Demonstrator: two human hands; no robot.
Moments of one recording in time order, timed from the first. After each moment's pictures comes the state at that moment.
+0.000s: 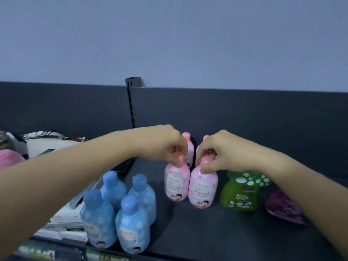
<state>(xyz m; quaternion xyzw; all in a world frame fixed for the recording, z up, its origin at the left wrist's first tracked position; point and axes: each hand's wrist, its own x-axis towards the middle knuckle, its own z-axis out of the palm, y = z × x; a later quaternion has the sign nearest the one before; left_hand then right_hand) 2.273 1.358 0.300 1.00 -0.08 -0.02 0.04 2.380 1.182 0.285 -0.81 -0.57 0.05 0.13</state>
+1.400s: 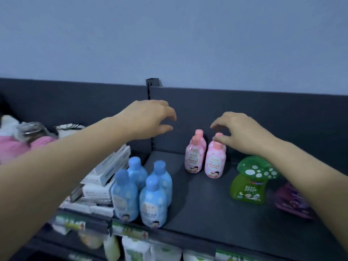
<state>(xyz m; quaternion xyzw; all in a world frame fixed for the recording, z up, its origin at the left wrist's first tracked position) 2.212 1.384 0.323 0.98 0.07 0.16 -0.12 2.366 1.182 0.302 -0.84 -0.52 -0.12 0.11</state>
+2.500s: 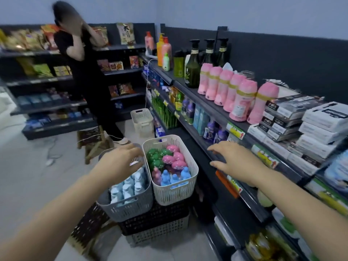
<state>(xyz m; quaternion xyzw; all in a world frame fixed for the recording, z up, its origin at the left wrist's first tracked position) 1.650 1.328 0.126 0.78 0.63 0.07 -0.03 1.970 1.351 0.154 -0.53 -0.84 0.07 0.06</state>
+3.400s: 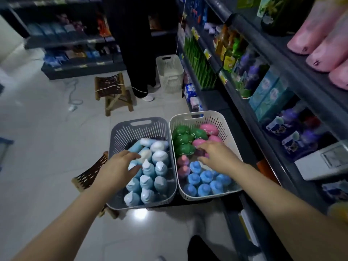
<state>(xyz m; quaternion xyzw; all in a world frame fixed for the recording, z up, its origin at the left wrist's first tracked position) 1.520 1.464 -0.052 0.61 0.78 0.07 0.14 1.790 1.595 -0.040 -0.46 -0.86 0.23 -0.04</state>
